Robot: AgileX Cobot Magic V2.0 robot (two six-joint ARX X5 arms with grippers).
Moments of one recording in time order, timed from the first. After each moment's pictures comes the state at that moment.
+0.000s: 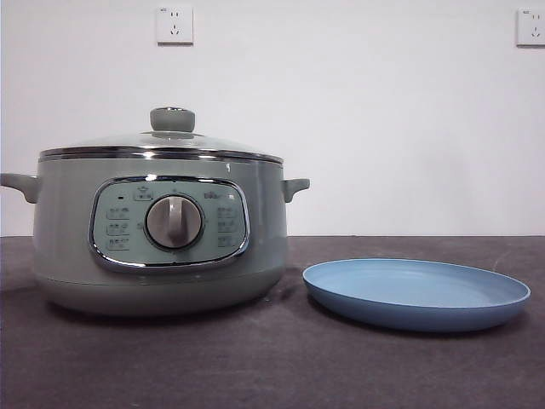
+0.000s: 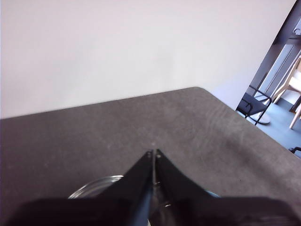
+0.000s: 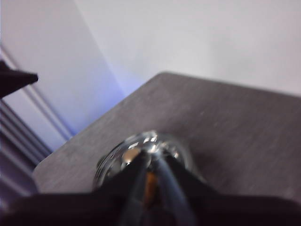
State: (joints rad) left arm -0.10 1.13 1.46 -0.58 0.53 -0.11; right arm 0.05 1.28 1.57 -0.66 -0.85 0.01
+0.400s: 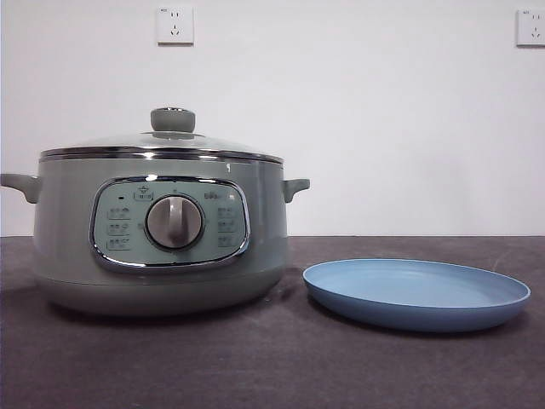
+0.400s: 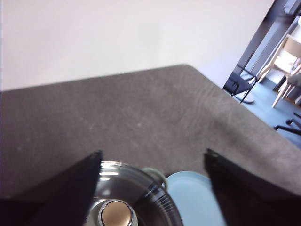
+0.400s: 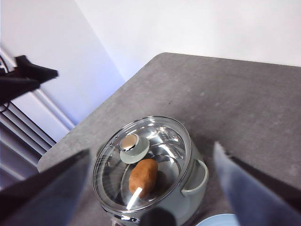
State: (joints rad) left arm -0.20 1.23 1.46 -0.58 0.51 -0.11; right arm 0.05 1.31 1.57 -0.71 -0.85 0.00
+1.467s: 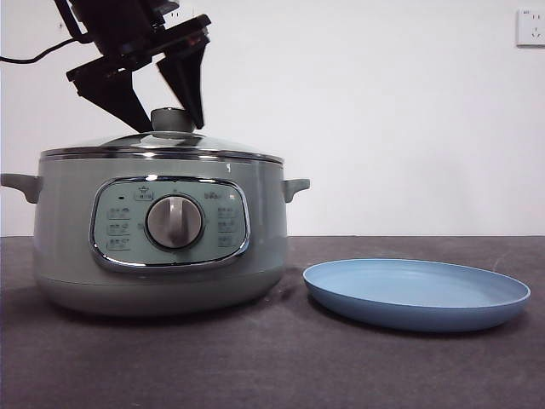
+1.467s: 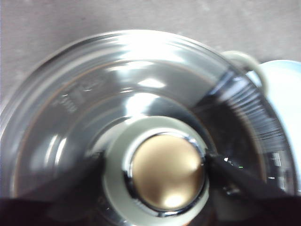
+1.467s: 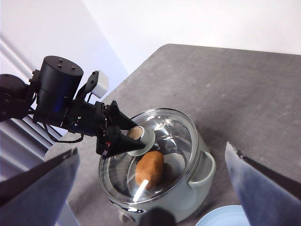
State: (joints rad) left arm -0.41 1.61 1.47 -0.76 0.09 -0.06; right arm 0.07 1.31 1.57 -0.75 -0.85 -0.01
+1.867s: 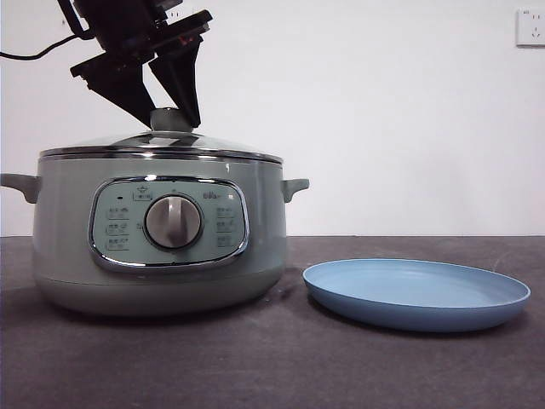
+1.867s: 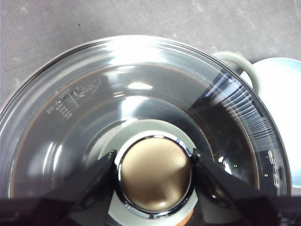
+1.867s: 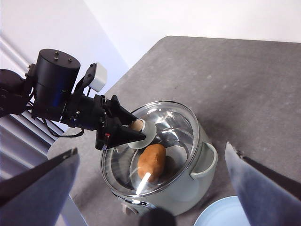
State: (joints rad) left arm -0.42 1.61 1.48 -0.77 0.10 -0.03; right arm 0.07 1.31 1.57 -0.79 -0.85 -0.01
